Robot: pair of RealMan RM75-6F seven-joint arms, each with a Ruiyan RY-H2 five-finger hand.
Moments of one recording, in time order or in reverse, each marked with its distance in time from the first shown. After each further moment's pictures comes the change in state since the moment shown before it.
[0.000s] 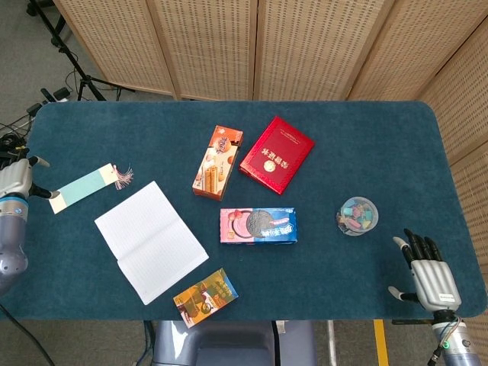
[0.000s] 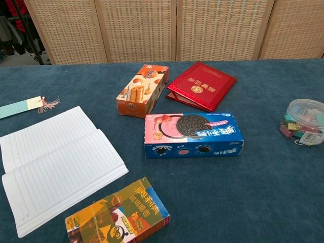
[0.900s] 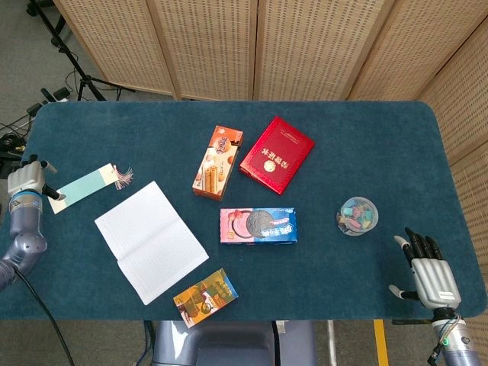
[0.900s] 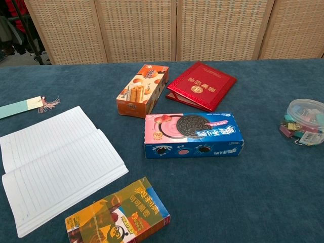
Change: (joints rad) left arm -0.112 -0.174 0.088 0.294 -0.213 -0.109 0.141; right arm 0.010 -0.007 0.007 0.012 0.025 -0.020 0.000
